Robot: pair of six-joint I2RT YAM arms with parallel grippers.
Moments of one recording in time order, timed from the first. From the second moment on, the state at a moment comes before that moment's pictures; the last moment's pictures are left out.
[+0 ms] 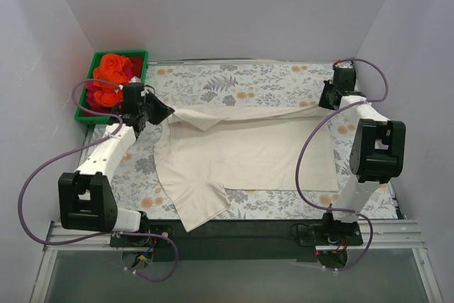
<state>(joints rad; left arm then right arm) -0.09 1.38 1.02 -0.26 0.17 -0.83 -0.05 1.81 1.26 -0.22 0.04 0.16</state>
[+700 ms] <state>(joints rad) -0.09 1.37 0.75 -0.21 0.23 -0.89 -0.05 1.74 1.08 -0.21 0.11 0.28</state>
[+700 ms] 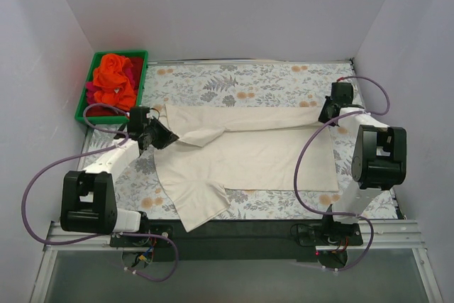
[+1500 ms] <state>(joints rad) -0.09 1.66 1.08 -0.21 0.10 -0.72 -0.04 1.69 1.03 -0.16 -0.10 0.38</state>
